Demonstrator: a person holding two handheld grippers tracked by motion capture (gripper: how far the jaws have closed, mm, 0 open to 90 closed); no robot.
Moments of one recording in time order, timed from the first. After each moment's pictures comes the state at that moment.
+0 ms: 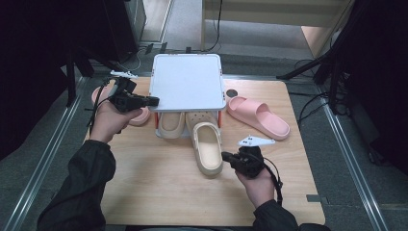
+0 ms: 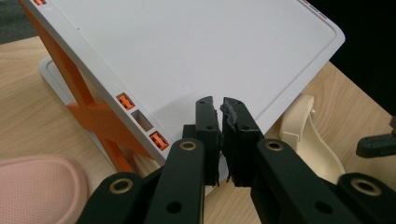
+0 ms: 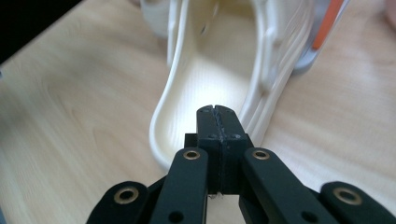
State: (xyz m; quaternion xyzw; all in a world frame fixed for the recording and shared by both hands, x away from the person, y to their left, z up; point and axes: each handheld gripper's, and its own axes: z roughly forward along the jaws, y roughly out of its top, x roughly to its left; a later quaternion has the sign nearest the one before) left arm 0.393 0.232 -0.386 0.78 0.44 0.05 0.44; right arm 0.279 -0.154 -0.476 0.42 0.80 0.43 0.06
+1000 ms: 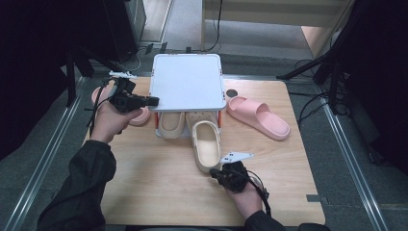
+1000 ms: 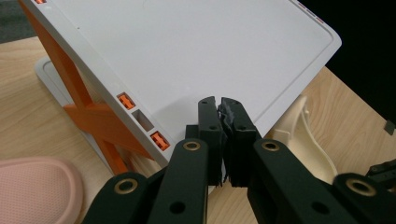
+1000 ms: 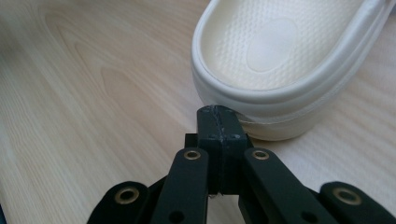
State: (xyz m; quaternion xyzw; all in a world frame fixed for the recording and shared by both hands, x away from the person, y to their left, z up) left arm 0.394 0.234 -0.389 0.78 0.44 0.05 0.45; right arm 0.259 -0.121 -0.518 0.38 0.84 0.38 0.04
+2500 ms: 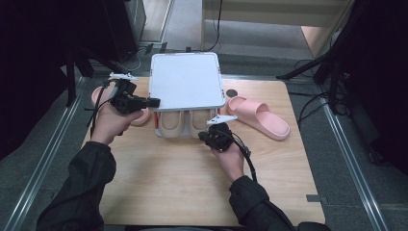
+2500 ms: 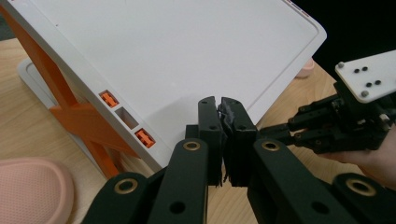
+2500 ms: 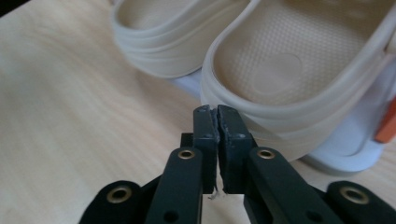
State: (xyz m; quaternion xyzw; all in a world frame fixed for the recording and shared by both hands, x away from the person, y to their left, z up) left arm 0.389 0.231 -0.390 0.77 0.44 0.05 0.45; right arm 0.367 -0.079 -0.505 0.37 0.83 0.41 0.09
